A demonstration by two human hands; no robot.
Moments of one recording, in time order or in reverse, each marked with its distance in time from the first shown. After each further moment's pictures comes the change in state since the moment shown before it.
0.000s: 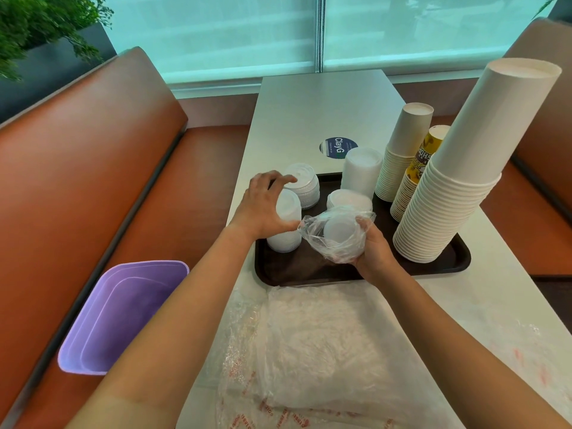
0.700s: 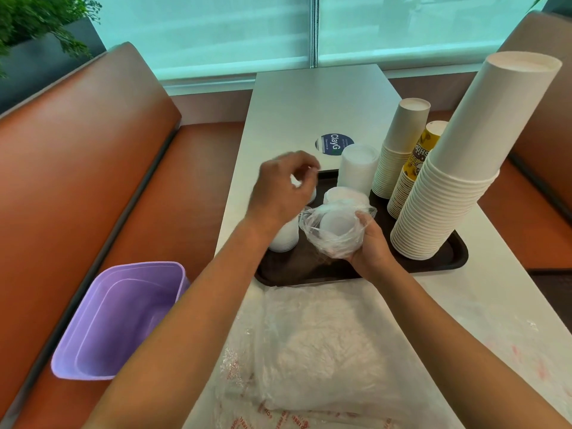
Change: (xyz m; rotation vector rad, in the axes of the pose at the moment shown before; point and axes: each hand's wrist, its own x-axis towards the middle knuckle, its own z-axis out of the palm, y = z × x) left_hand 0.001 0.066 -0.030 -0.429 0.389 0.083; right_hand 0.000 -0.002 0.005 0.142 -0.017 -0.002
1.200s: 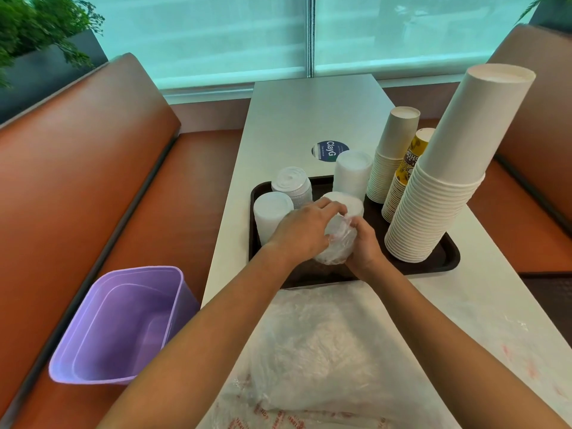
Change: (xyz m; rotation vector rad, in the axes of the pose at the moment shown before) left_hand -0.032 0.021 0.030 0.416 -0.591 0.038; right_hand -0.016 -0.008 0.011 -0.182 -0.055 -0.088
